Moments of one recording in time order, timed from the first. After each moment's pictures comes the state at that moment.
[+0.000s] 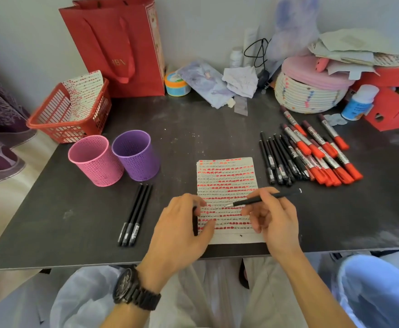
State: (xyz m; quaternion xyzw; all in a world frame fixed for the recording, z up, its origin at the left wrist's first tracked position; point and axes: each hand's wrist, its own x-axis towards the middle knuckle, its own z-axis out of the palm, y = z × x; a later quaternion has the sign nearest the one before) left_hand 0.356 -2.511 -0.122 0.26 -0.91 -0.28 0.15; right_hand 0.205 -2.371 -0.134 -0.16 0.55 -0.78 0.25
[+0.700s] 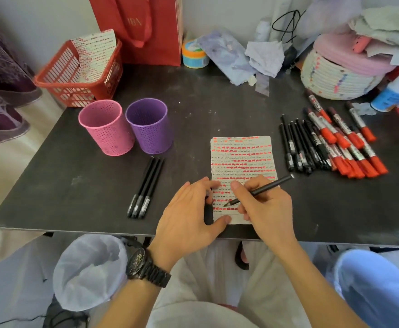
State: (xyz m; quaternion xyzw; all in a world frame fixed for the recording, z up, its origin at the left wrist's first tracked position) left_hand 0.367 -2.513 -0.152 0.23 -0.92 -0.29 0.15; right_hand 0.236 -2.393 -0.128 -0.26 0.73 -0.61 0.17
